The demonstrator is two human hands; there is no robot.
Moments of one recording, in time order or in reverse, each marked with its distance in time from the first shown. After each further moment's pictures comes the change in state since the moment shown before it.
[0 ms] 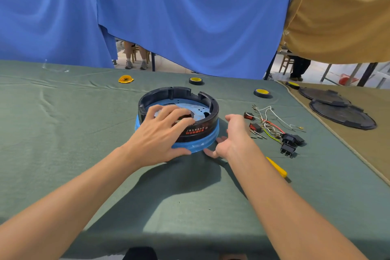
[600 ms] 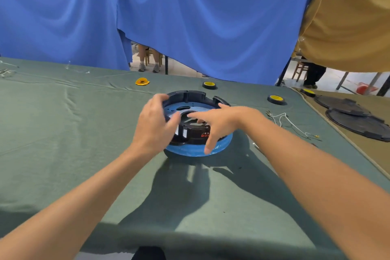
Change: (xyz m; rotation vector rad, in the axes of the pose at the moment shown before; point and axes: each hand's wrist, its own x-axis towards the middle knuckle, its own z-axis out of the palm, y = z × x) left_hand 0.002 -0.007 -0.026 -0.537 0.210 -0.818; right_hand 0.031 -0.035 0.050 -2.229 -0.648 -0.792
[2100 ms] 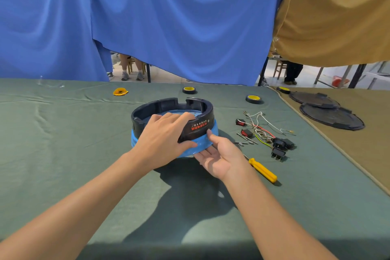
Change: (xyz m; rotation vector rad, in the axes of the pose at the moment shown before) left_hand 0.000 0.028 0.037 0.388 -0.242 0.561; right_hand -0.061 -0.022 0.072 2.651 0.478 0.373
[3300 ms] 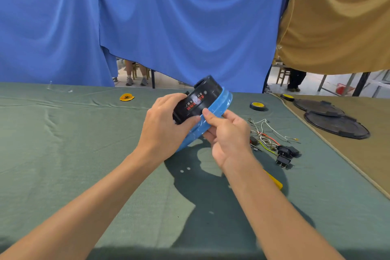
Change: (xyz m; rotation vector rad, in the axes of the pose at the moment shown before) left_hand 0.012 0.026 -0.050 -0.406 0.332 -0.327; right_hand -0.024 -0.003 0.046 -0.299 -0.126 -0.597
